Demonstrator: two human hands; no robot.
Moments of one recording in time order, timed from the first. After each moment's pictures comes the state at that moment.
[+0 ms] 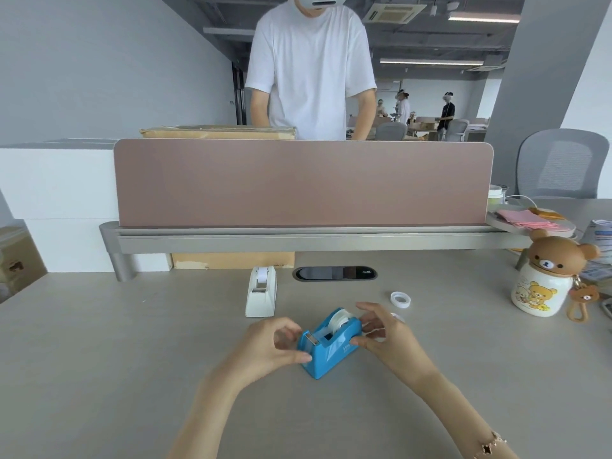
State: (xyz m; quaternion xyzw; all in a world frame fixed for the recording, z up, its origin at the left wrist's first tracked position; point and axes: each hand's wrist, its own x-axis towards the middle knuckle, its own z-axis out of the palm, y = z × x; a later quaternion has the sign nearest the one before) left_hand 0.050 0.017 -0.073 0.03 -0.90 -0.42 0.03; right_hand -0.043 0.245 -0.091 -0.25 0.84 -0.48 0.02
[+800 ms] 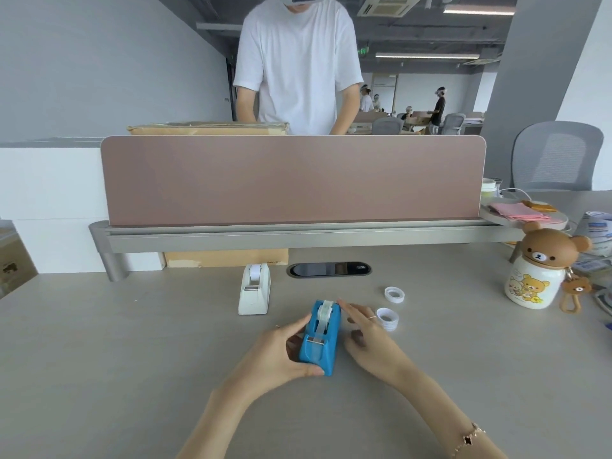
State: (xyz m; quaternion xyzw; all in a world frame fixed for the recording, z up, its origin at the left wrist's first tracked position) left_hand 0.043 0.039 -0.097 -0.02 -0.90 -0.43 0.04; right_hand -0.035 0.232 -0.096 -0.29 0.86 -0.41 0.04
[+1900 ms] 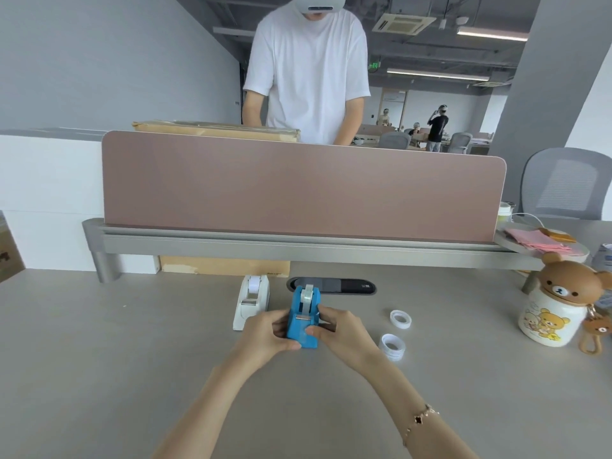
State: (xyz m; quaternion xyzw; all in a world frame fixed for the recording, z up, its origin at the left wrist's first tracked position) left_hand -0.016 0.008 -0.096 0.04 -0.84 -0.53 0.08; right_hand -0.075 0.176 -0.076 -0.27 0.85 -0.45 0.09
